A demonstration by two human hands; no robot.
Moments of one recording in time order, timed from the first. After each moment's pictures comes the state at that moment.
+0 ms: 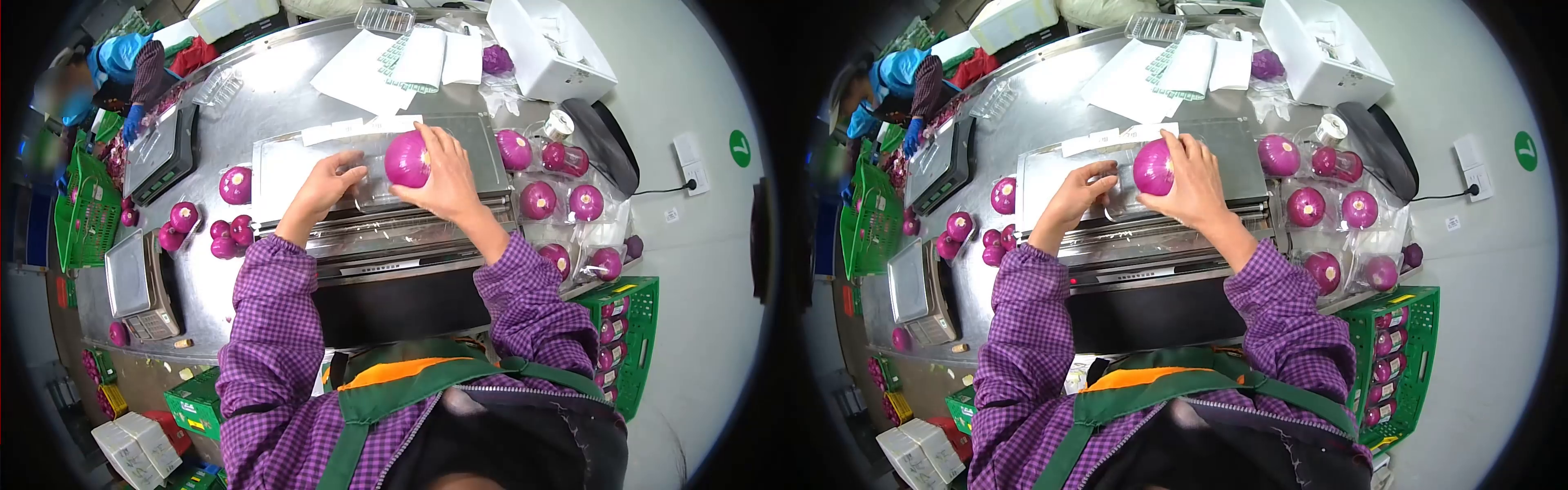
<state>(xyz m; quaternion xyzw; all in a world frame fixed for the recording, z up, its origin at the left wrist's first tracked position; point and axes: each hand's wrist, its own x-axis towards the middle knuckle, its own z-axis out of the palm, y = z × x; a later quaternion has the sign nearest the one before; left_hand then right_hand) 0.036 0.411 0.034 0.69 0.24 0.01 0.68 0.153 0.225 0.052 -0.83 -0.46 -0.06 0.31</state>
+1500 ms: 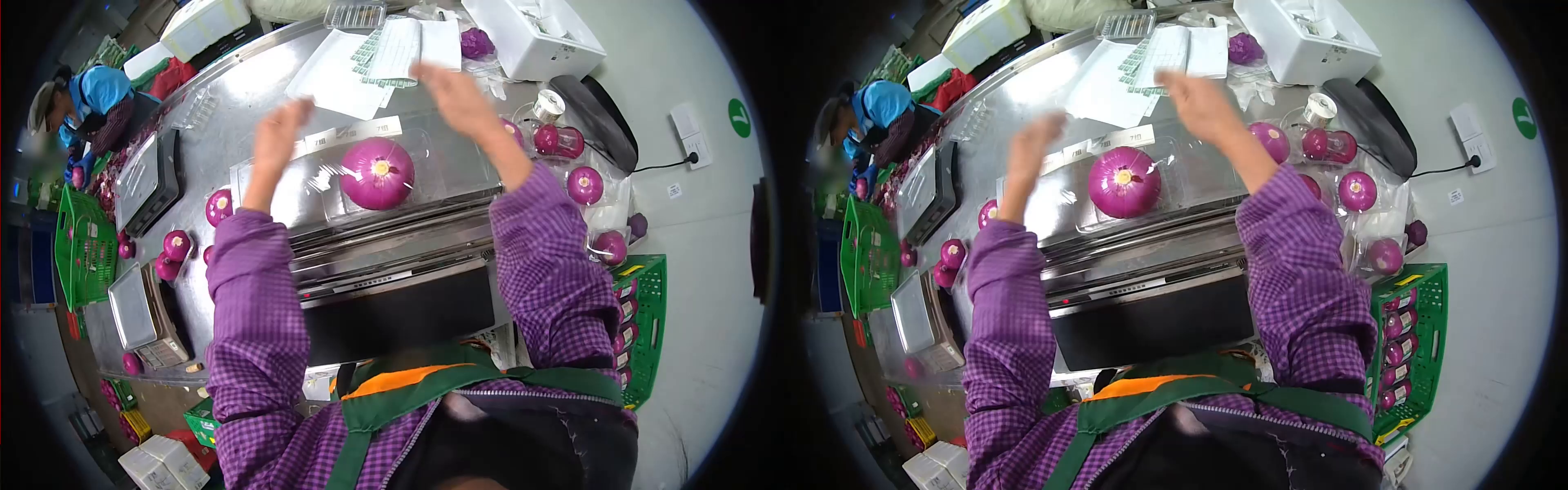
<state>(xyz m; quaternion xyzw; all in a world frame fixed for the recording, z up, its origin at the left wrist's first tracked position) 0.103 0.468 0.046 0.83 0.15 0.27 0.47 0.280 0.237 0.068 -0.81 -0.41 0.04 0.41</state>
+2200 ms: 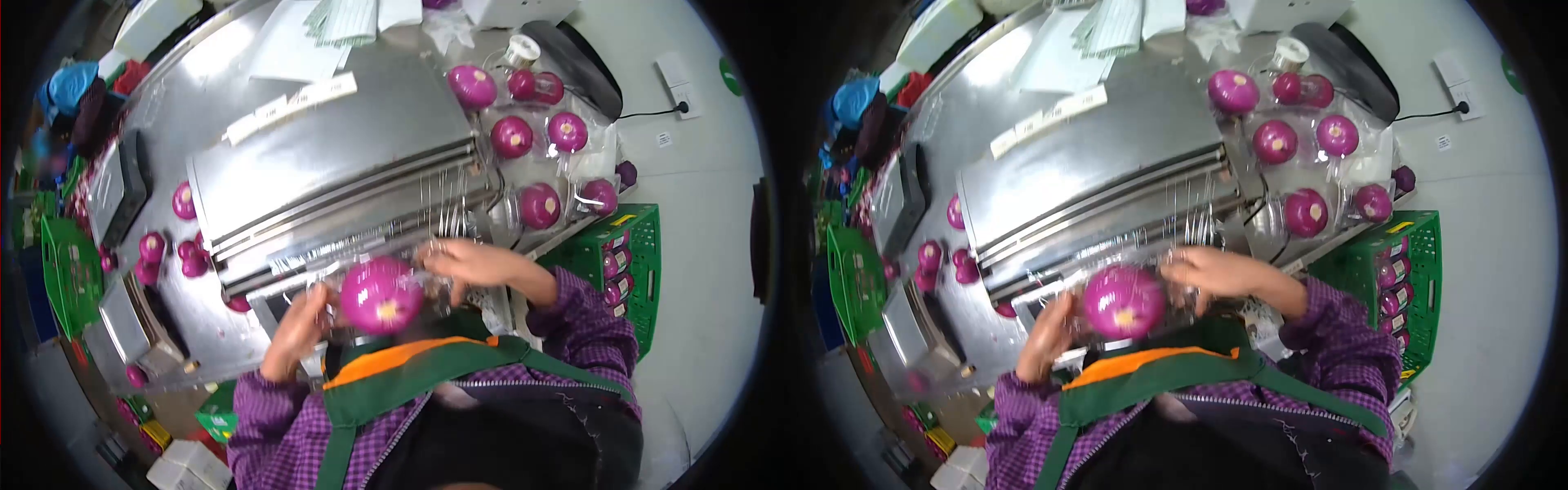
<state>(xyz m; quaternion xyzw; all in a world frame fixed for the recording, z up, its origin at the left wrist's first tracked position) -0.121 0.313 0.029 0.42 0.34 -0.18 0.82 0.098 0.079 0.054 -0.58 -0.17 0.69 0.40</state>
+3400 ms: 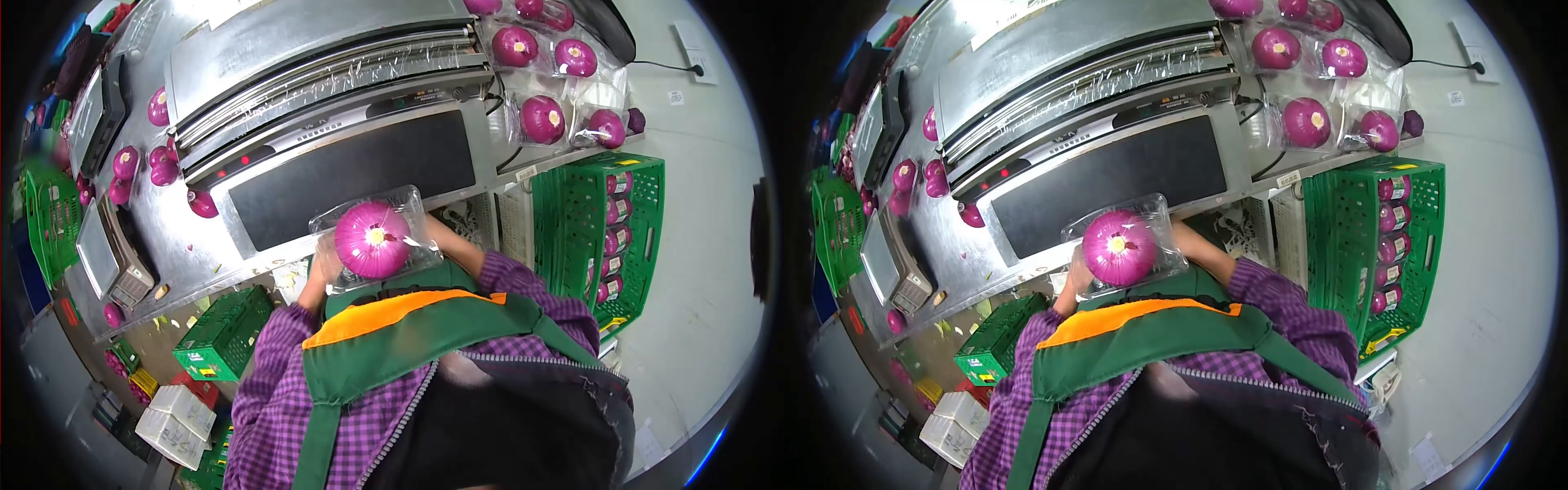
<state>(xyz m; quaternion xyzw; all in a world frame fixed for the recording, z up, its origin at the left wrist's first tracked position) -0.229 0.212 -0.119 0.80 0.20 -0.11 0.56 -0.059 0.017 -0.120 -0.65 -0.25 0.55 0.47</state>
